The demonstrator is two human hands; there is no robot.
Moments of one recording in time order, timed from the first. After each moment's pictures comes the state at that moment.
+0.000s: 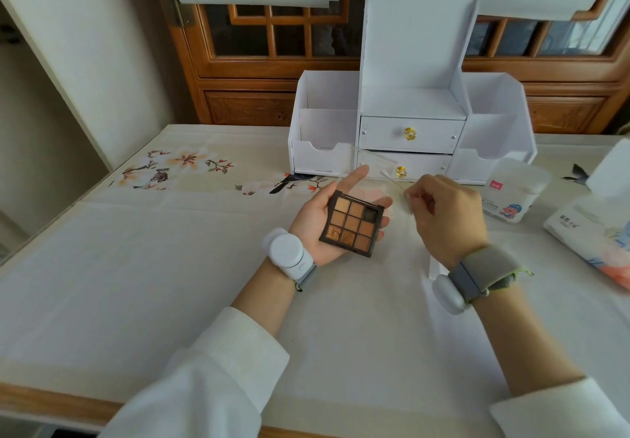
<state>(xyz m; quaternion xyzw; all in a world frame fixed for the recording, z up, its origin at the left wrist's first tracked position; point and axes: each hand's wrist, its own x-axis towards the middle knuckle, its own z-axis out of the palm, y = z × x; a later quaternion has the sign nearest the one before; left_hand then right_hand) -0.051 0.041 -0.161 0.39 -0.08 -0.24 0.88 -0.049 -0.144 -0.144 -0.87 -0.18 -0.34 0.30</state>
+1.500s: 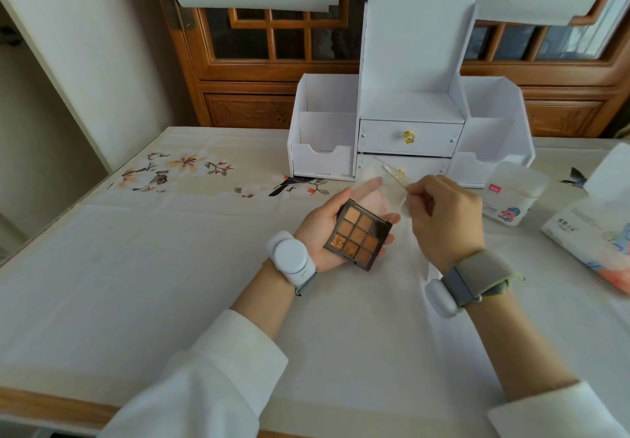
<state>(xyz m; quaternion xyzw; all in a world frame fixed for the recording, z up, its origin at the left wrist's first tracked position) -0.051 0.037 -0.165 0.43 -0.11 -0.29 0.85 -0.050 -0.139 -0.143 -0.85 -0.18 -0.39 0.32</state>
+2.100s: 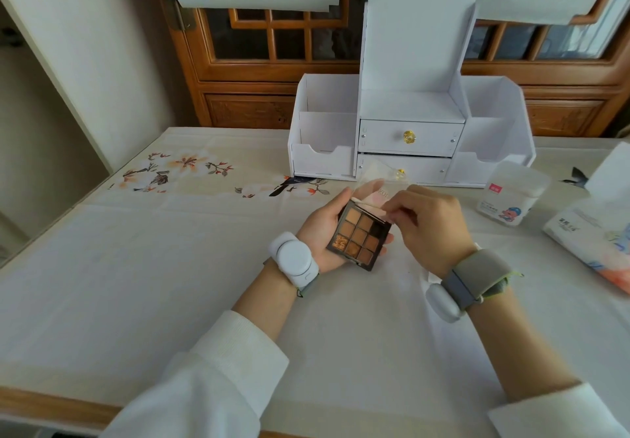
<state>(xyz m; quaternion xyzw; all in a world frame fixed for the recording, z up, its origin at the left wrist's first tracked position) -0.052 0.034 -0.165 0.44 -0.08 -0.26 0.85 -0.050 -0.134 -0.146 -0.86 -0.28 -0.30 0.30</state>
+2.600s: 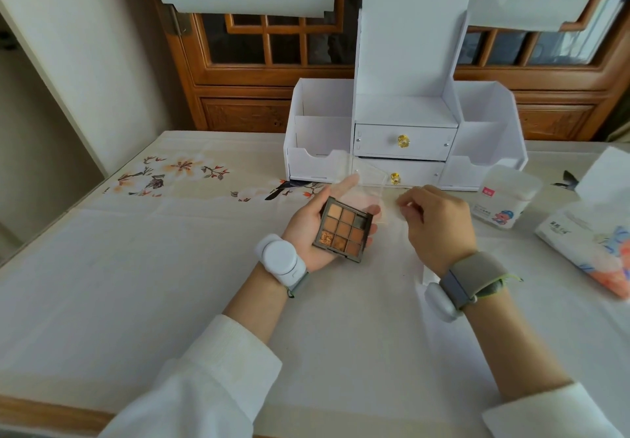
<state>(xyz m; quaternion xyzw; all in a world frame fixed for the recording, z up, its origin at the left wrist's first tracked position) -0.051 0.044 -0.160 0.38 -0.05 -0.23 0.89 -0.044 -0.145 -0.148 -0.88 -0.20 -0.34 0.28</state>
